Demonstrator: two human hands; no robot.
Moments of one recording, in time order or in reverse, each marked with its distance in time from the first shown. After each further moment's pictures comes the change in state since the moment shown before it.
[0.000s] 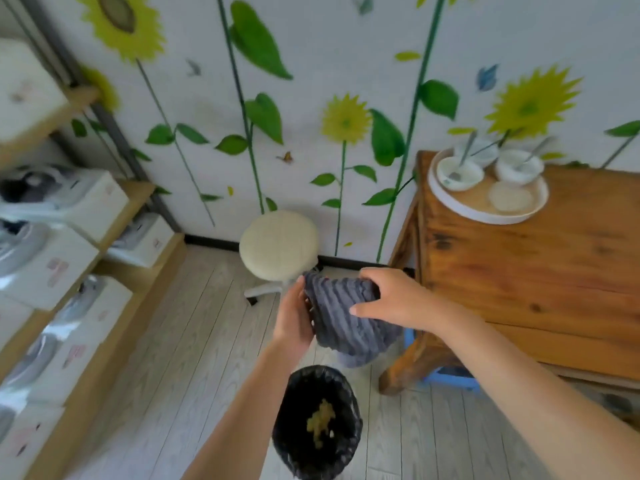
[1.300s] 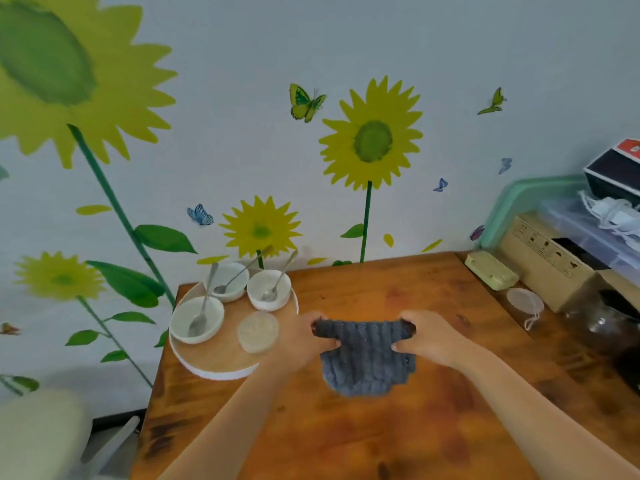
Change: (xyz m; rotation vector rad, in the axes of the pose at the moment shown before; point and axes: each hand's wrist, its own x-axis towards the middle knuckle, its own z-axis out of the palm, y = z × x) left_hand 0.183 -0.156 0.532 1.305 -0.524 0.461; right_hand -0.129 0.445 -0.374 0.100 0.454 0.393
